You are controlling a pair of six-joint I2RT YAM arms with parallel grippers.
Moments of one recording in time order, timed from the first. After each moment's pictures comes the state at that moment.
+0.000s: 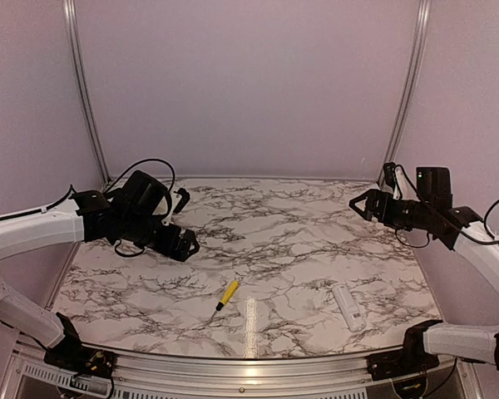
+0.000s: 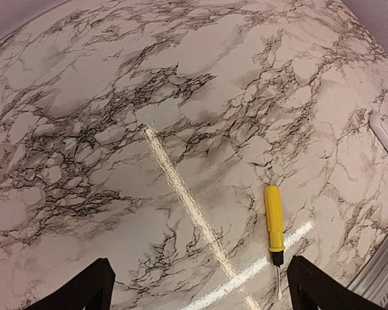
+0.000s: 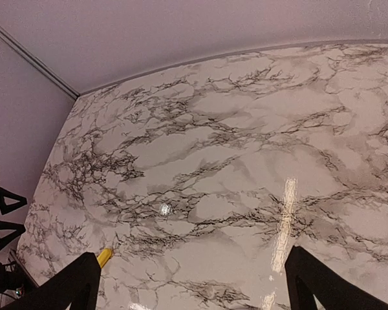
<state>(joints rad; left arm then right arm) -0.77 1.35 1.04 -0.54 -0.05 -0.28 0.16 0.99 0.86 -0.40 -0.39 0.35</state>
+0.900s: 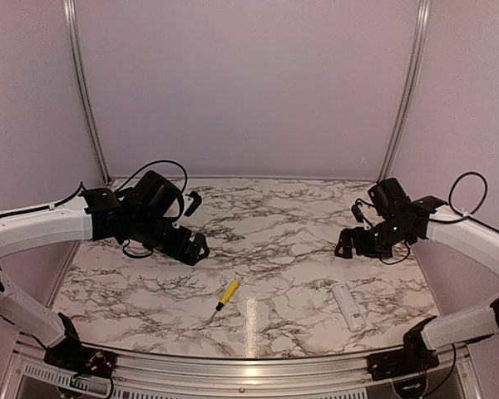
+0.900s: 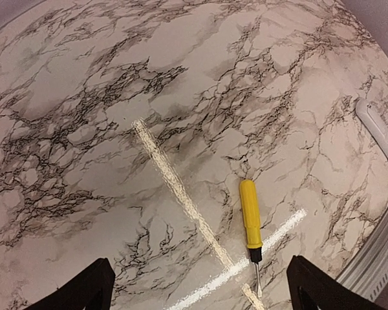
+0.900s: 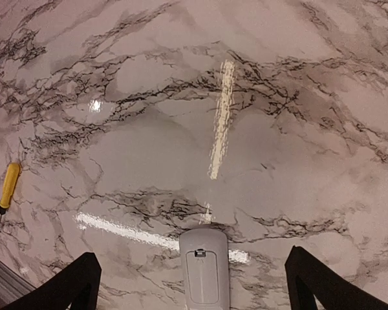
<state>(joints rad) -0.85 1.41 1.10 -0.59 -0.03 -0.31 0.37 1.20 0.91 -0.76 -0.12 0.32</state>
